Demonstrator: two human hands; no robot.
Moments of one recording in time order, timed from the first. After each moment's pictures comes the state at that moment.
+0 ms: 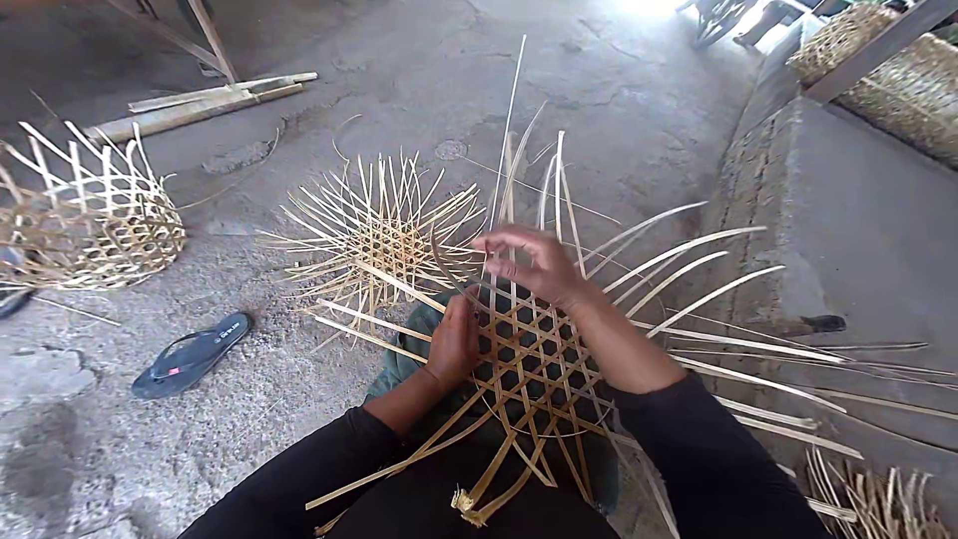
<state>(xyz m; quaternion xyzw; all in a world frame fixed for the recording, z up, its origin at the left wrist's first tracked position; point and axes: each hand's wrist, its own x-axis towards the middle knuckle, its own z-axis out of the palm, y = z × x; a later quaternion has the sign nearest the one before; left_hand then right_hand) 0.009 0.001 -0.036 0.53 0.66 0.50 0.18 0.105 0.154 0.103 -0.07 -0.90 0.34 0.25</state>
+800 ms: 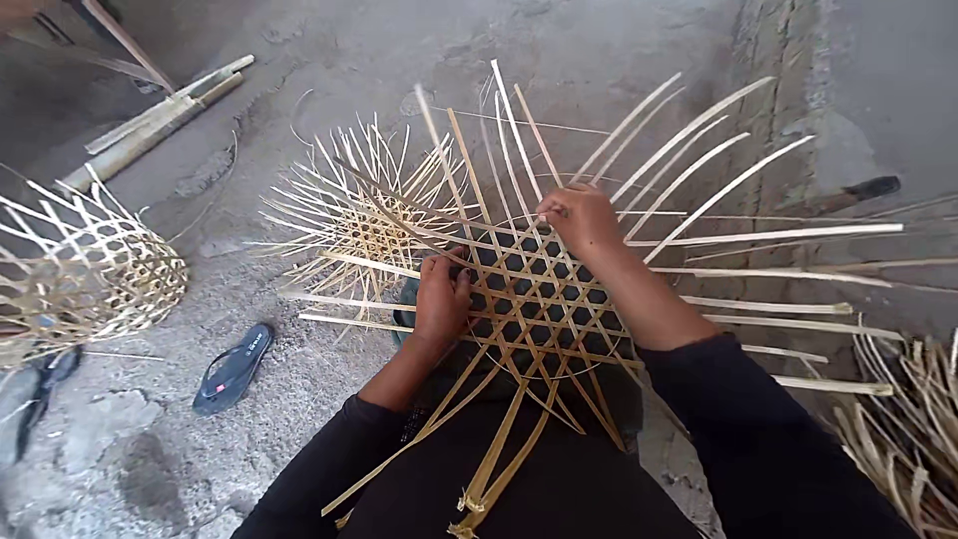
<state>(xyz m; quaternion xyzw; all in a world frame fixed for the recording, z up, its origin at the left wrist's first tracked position) -0.003 0.005 -0.006 0.49 0.73 0.40 0.27 0.192 0.171 0.053 -0.45 -0.86 0.13 0.18</state>
